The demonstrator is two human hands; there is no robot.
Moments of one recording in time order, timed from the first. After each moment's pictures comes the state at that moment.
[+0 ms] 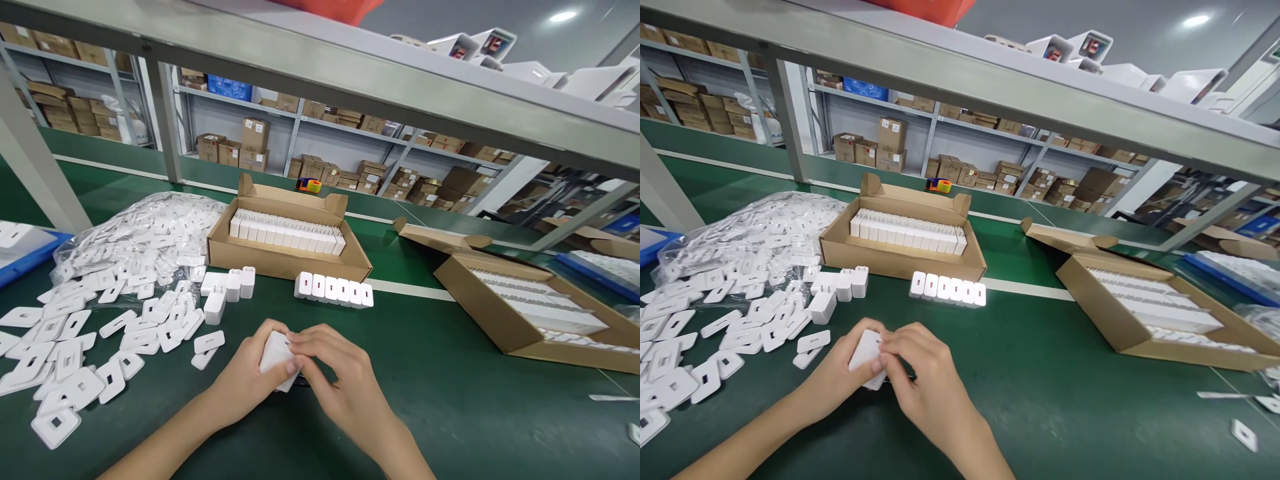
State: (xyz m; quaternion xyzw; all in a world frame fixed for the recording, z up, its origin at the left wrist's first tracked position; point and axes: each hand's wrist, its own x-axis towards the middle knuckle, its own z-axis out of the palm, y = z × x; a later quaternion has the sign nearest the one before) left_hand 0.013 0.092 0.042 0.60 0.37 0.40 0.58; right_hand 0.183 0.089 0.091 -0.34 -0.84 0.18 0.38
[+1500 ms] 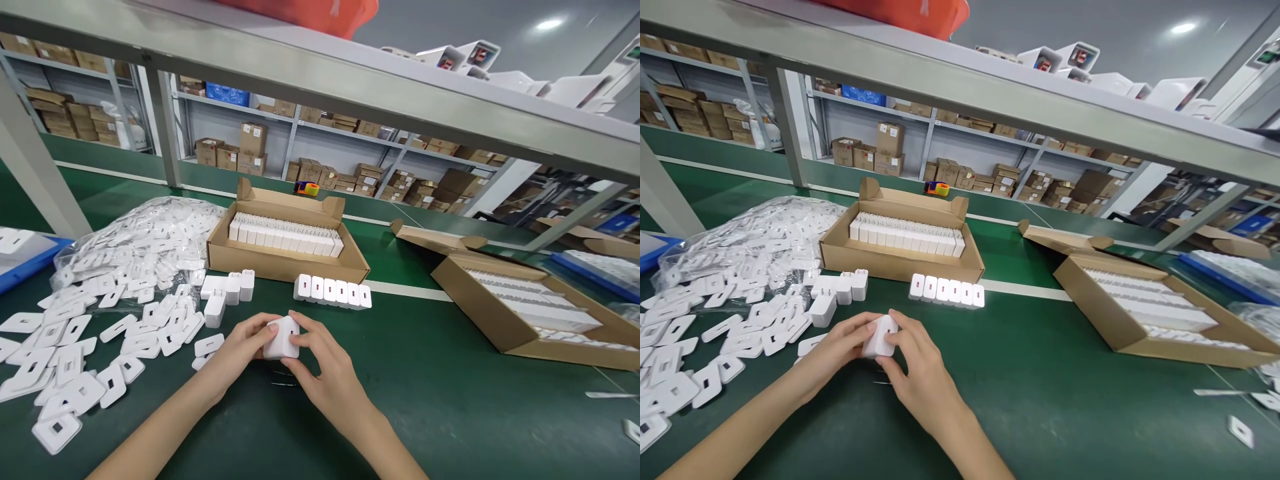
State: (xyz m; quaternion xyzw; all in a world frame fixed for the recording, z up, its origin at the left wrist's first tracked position) left_hand 0.004 0.111 0.046 0.48 0.42 0.39 0.66; right_hand 0.185 0.096 0.050 -0.37 -0.85 0.11 0.36
